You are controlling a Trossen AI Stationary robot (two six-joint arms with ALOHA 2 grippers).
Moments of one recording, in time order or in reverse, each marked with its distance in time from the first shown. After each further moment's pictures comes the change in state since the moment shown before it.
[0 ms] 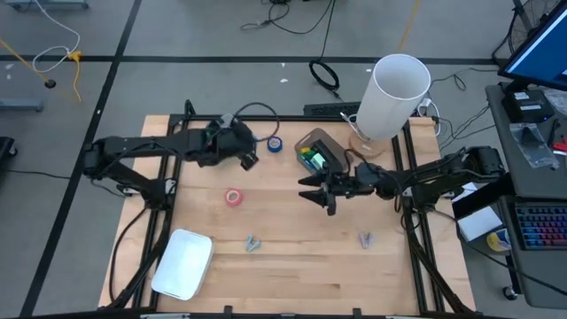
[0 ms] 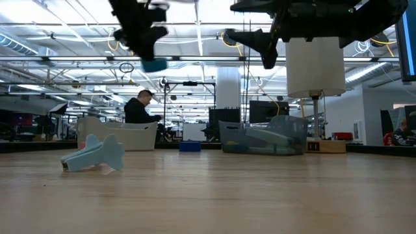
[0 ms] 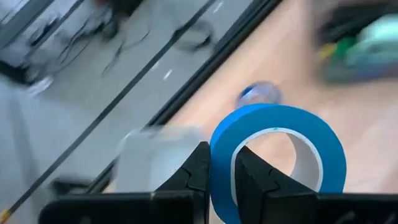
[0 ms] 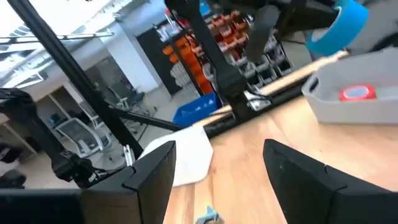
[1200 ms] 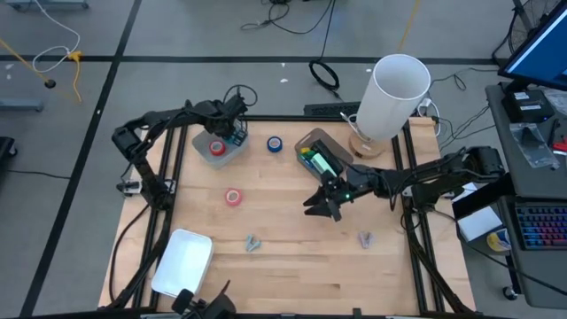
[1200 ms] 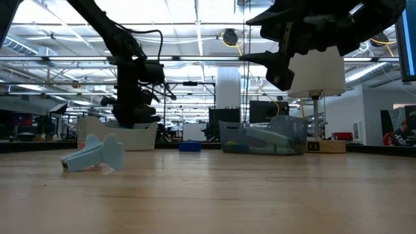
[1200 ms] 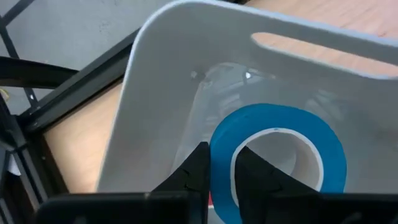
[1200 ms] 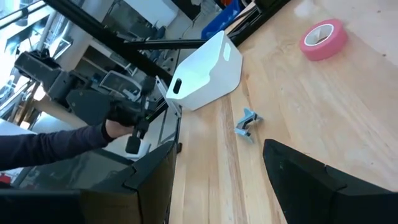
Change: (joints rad) left arm 0.598 0.333 -0.139 0.129 0.340 0.069; right arm -0.024 0.000 0.000 -0.239 -0.309 0.269
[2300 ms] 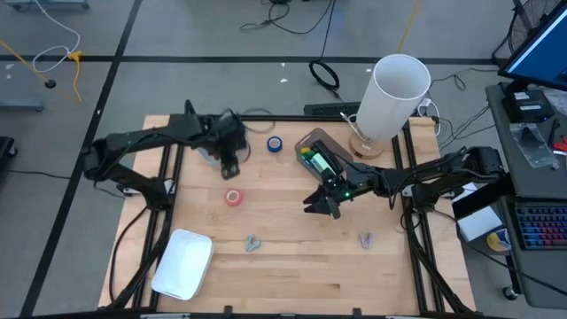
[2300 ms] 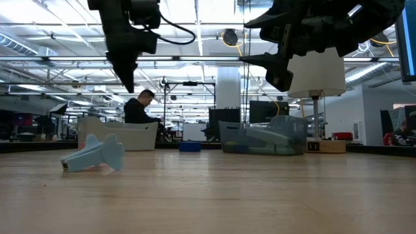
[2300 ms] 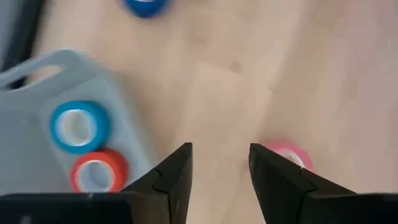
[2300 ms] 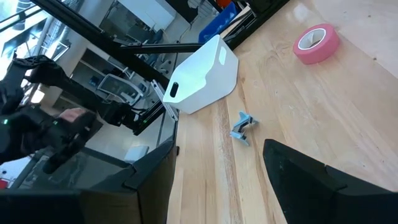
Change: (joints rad) left arm -0.368 -0.339 0.049 -0.285 0.308 0.331; right arm -0.017 0.000 0.000 0.000 -0.002 0.001
